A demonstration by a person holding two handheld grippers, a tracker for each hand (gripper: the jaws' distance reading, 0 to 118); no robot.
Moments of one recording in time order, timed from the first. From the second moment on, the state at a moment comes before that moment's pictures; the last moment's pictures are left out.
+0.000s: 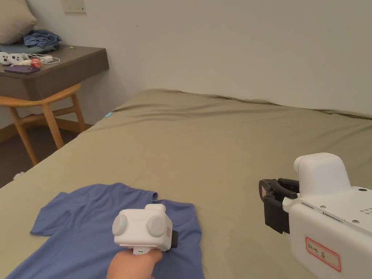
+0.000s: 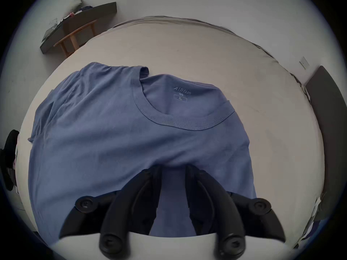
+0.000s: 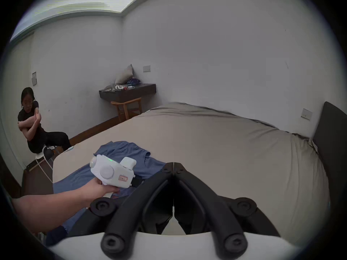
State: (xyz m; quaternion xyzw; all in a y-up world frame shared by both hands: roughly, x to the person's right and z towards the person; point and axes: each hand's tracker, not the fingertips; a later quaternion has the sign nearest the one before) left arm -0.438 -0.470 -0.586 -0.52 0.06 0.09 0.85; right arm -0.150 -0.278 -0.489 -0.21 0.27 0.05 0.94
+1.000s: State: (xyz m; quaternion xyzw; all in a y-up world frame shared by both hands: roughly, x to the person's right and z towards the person) left arm -0.470 -0.481 -0.573 -0.46 0.12 0.11 0.87; right arm -0.120 -0.280 -0.473 -0.22 0.25 0.04 0.94
